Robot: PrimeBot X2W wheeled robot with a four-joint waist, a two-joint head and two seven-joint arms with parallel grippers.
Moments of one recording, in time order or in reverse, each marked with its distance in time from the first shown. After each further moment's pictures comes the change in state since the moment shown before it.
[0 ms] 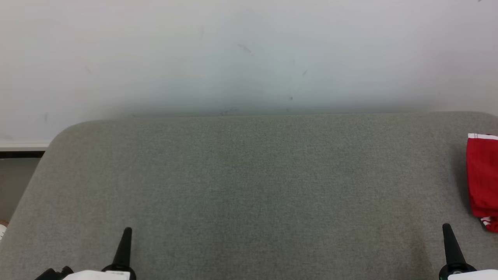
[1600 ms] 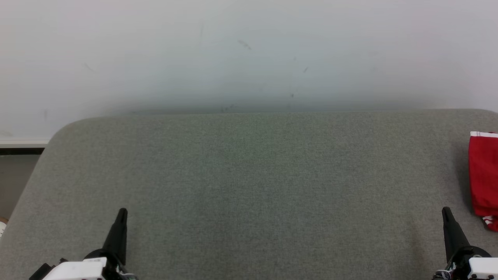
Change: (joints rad) left arm -0.048 0.002 0.036 -0.019 -0.378 -0.047 0.099; right arm -0.055 -0.001 -0.010 -0.019 0.407 0.000 0.095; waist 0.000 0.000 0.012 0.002
